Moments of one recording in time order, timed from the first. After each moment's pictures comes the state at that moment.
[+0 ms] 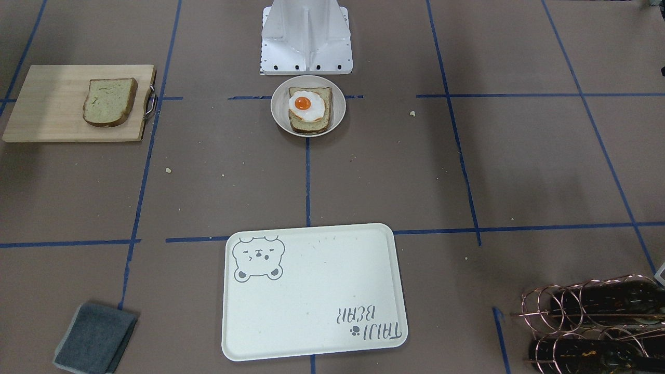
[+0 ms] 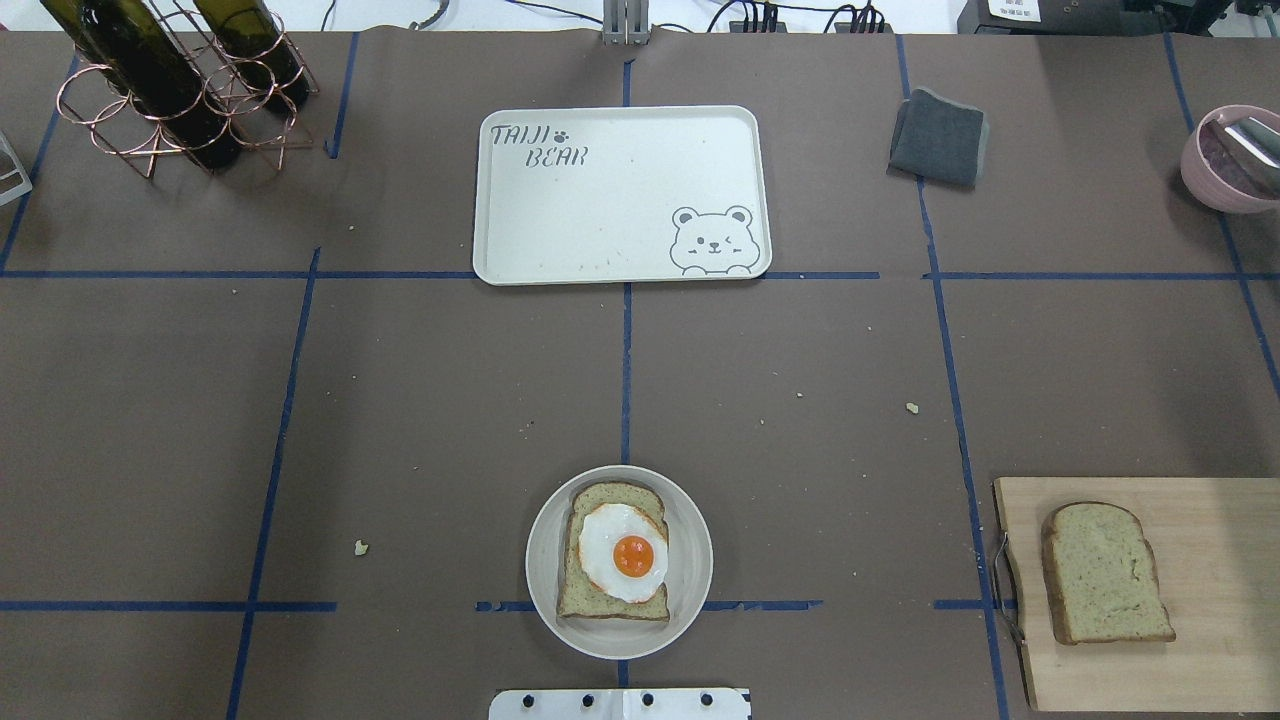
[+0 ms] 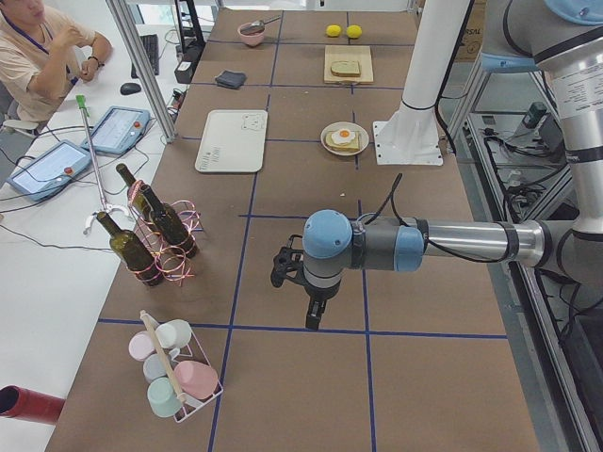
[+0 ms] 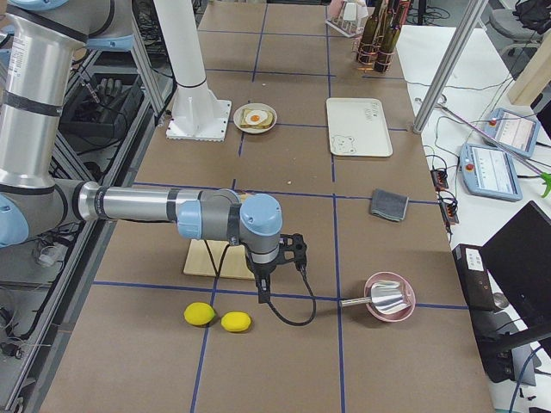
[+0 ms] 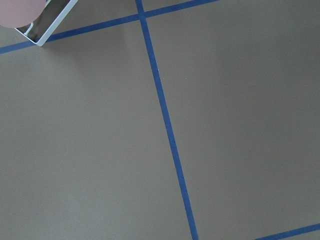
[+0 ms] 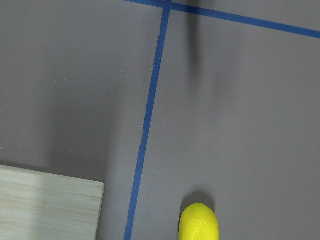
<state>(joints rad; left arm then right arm) -1.58 -1.23 -1.94 -1.56 -2.37 0.23 1.57 -1.87 1.87 -1.60 2.29 -0.17</state>
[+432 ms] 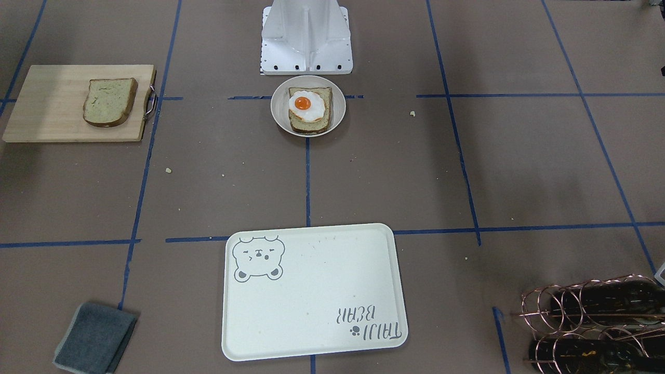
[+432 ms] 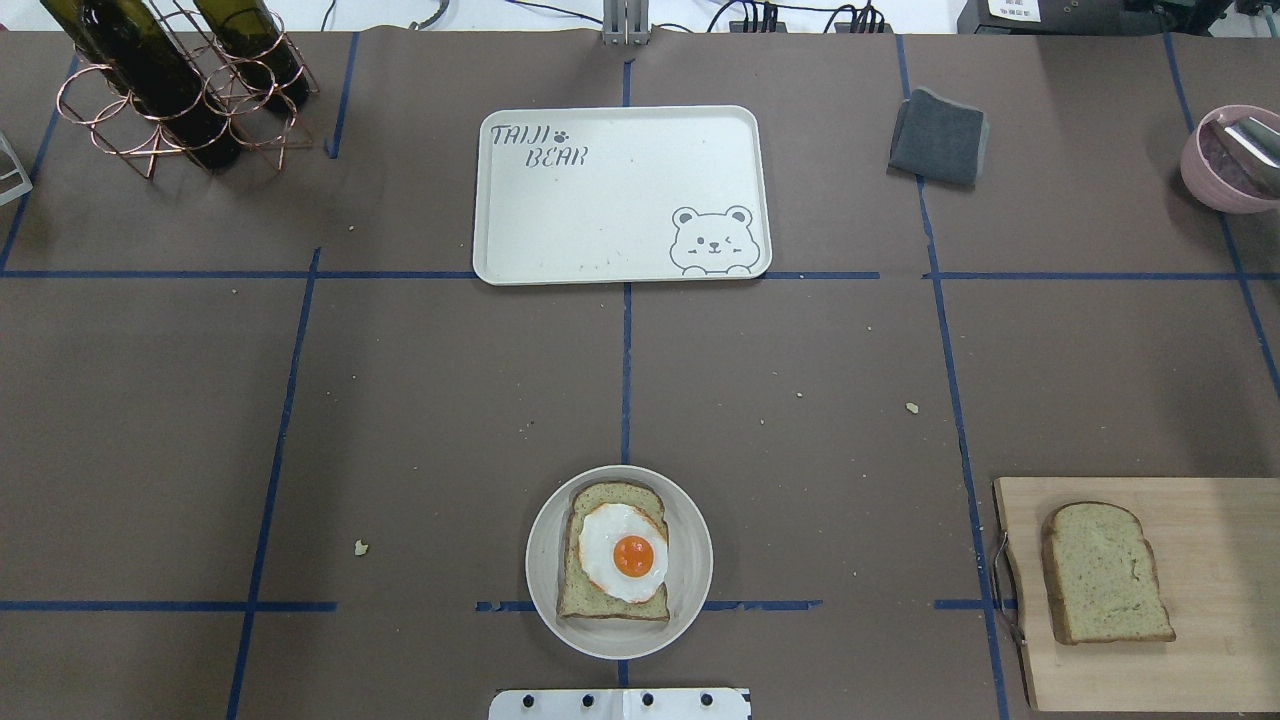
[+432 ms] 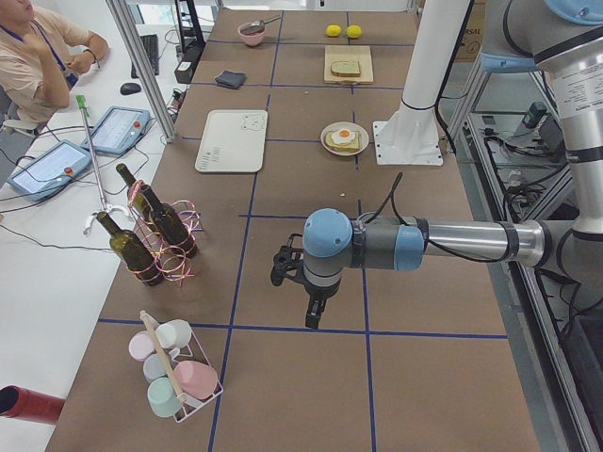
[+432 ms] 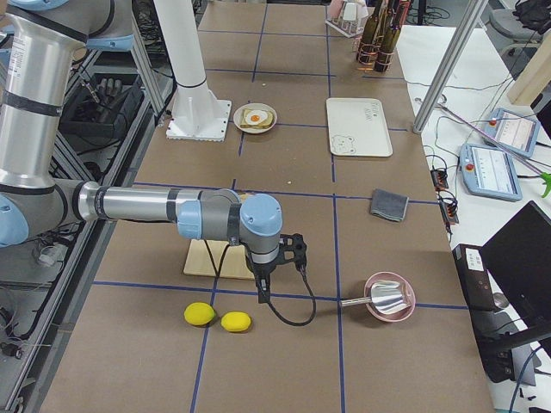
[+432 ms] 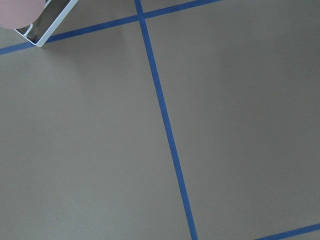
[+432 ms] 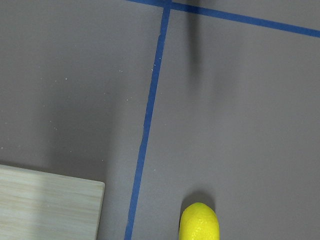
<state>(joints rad) -1.58 -1.23 -1.95 -1.56 -2.37 0.23 1.57 -1.87 1.87 -1.60 2.28 -0.17</state>
